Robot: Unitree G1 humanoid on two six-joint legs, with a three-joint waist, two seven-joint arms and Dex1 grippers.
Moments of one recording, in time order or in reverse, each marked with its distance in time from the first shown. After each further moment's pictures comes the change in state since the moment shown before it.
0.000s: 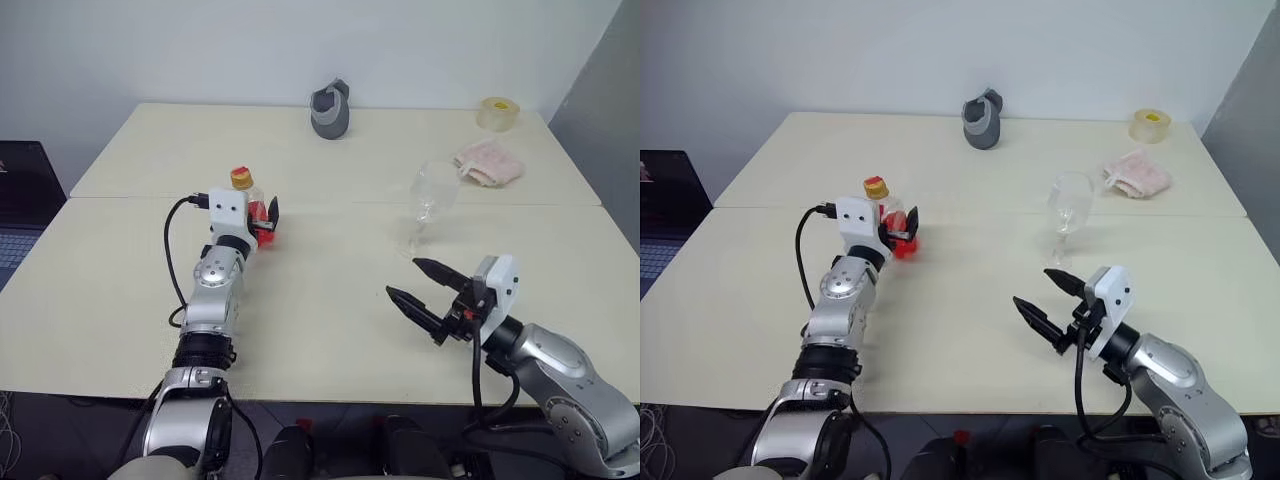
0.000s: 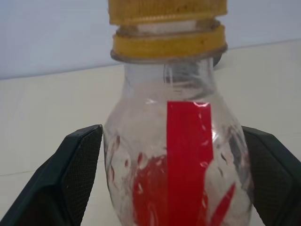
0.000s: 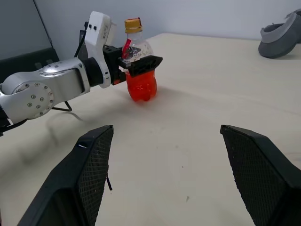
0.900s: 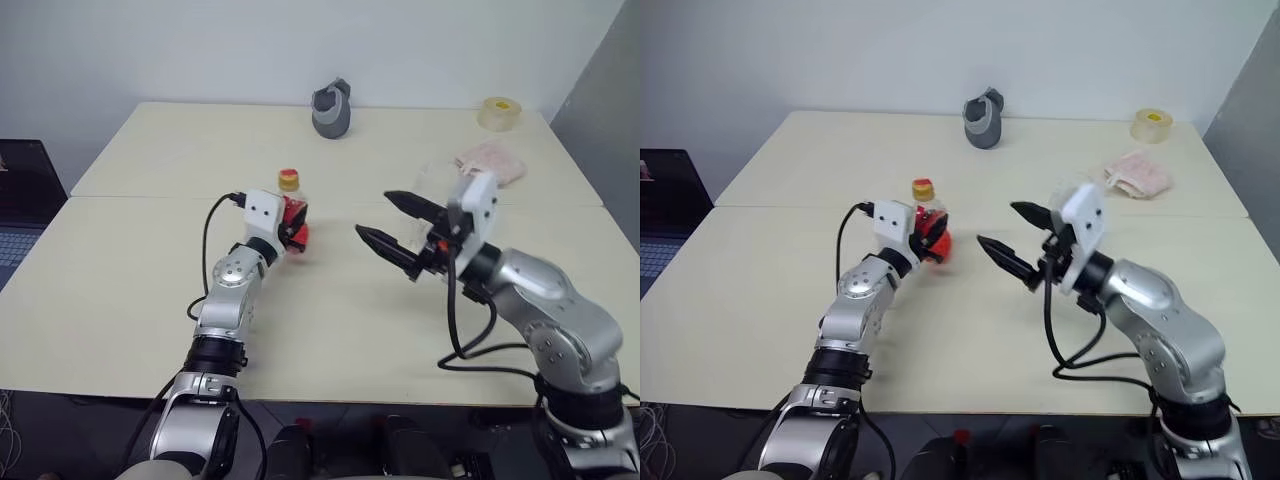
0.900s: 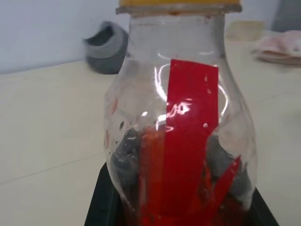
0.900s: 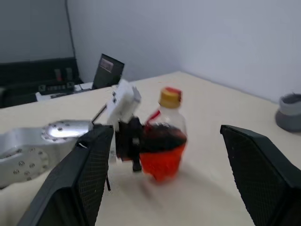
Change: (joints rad) left arm 0.025 -0.032 -0.122 -0.151 -0.064 0.149 -0.256; right arm -0.535 0.050 0.068 0.123 0.036 0.181 -0.046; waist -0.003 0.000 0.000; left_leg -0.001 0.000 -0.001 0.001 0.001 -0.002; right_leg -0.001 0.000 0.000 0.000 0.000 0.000
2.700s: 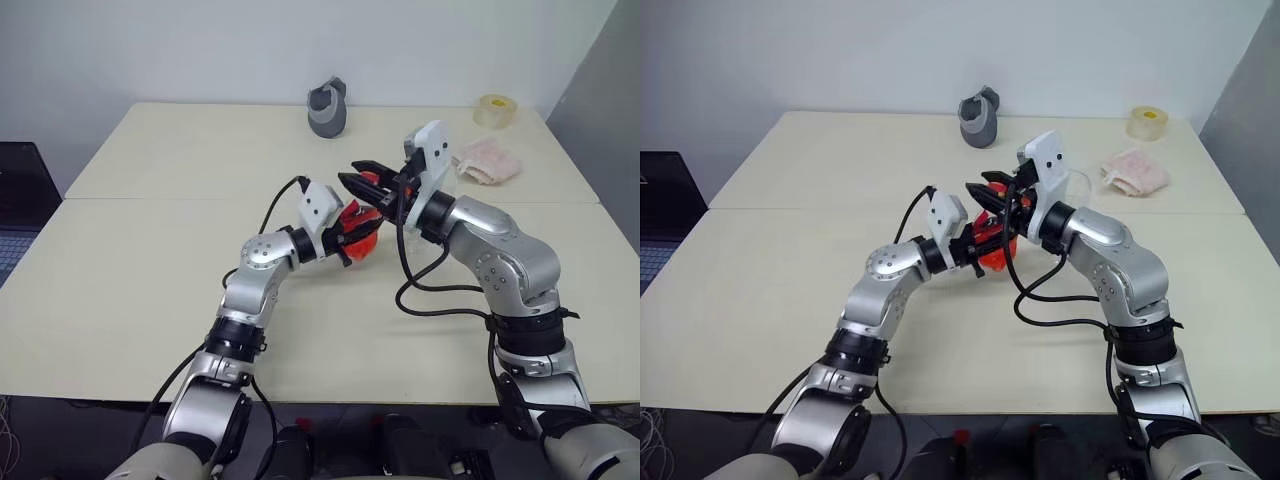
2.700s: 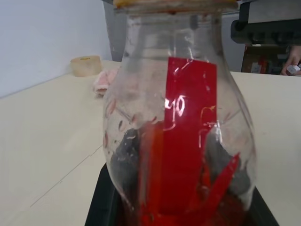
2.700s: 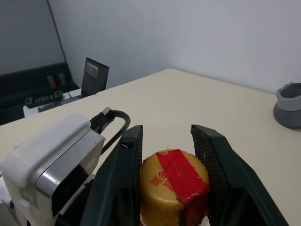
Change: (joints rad) left arm -0.039 -0.012 -0.110 -0.132 -0.080 0.041 -0.435; right arm -0.254 0.144 0.017 0.348 -0.100 0.032 0.054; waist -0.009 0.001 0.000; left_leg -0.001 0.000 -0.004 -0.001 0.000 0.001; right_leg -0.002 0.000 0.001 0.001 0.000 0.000
